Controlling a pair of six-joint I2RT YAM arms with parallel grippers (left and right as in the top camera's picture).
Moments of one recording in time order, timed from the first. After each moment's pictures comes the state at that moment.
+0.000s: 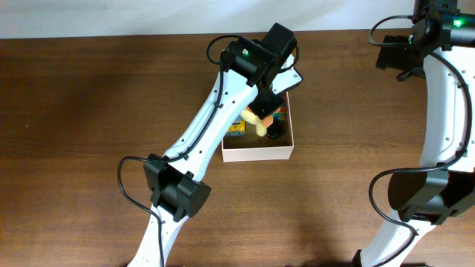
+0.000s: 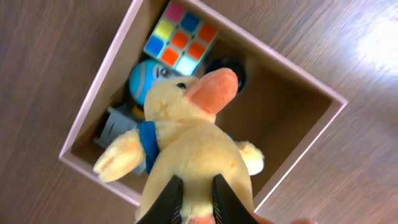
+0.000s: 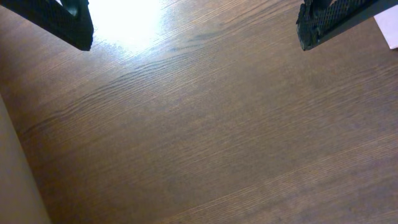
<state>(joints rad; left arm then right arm) -0.64 2.35 2.61 -1.55 0.00 0.36 -0.16 2.02 2.27 -1.38 0.27 0.18</state>
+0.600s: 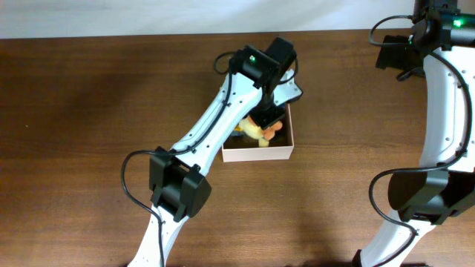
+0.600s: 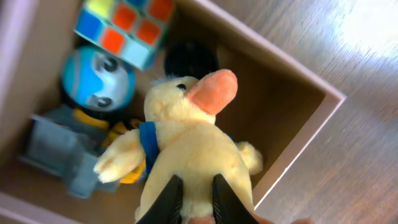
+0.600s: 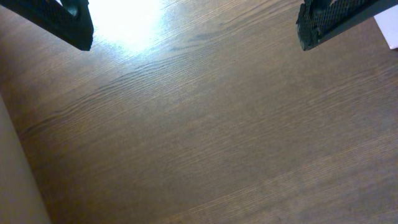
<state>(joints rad) -0.65 2.35 2.41 -1.49 0.07 0.36 -0.16 2.02 2.27 -1.38 0.27 0.18</state>
